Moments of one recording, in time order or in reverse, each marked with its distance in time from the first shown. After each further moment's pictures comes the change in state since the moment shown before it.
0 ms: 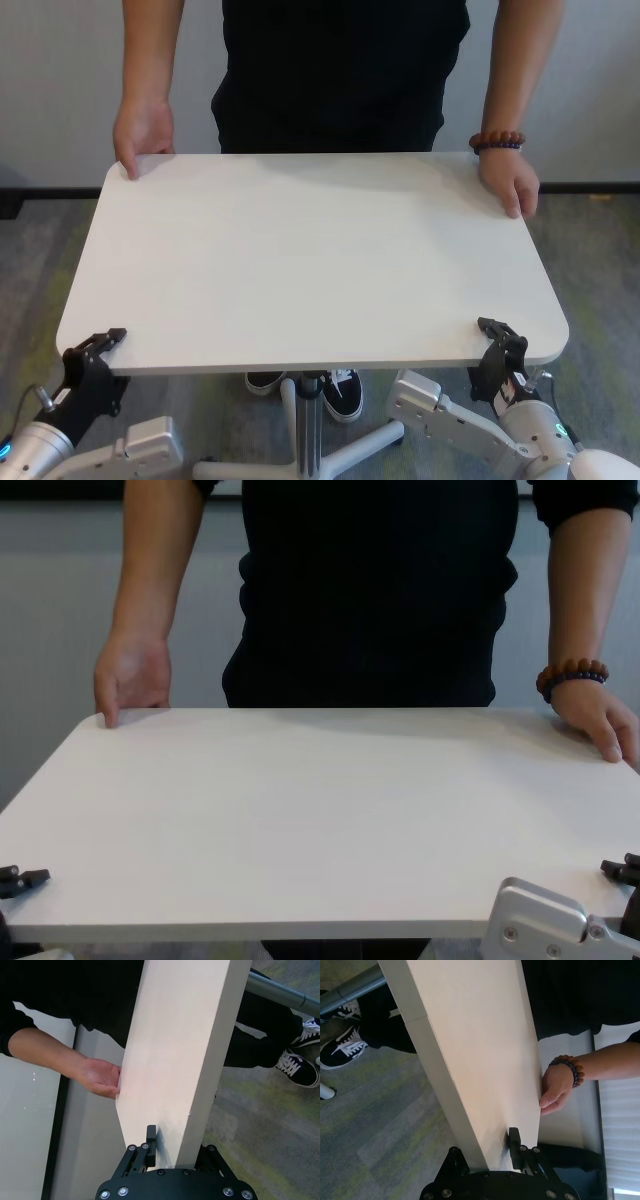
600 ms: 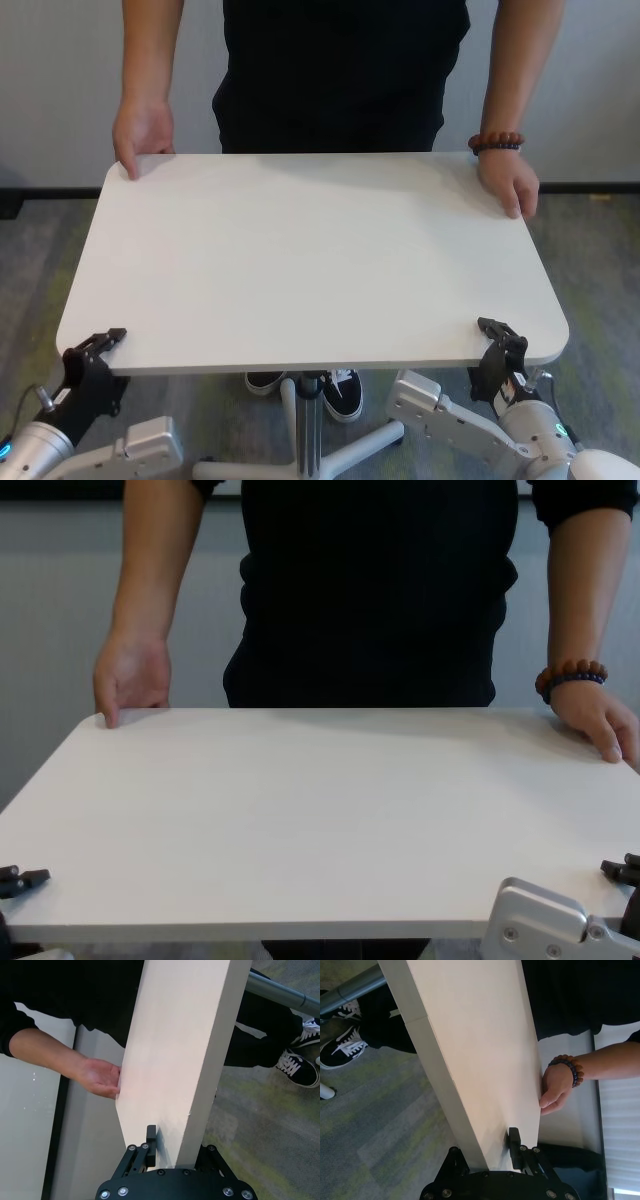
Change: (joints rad) left arm 0.000 0.000 0.000 0.000 0.000 0.000 0.000; right arm 0.000 0.000 0.000 0.000 0.000 0.000 0.000
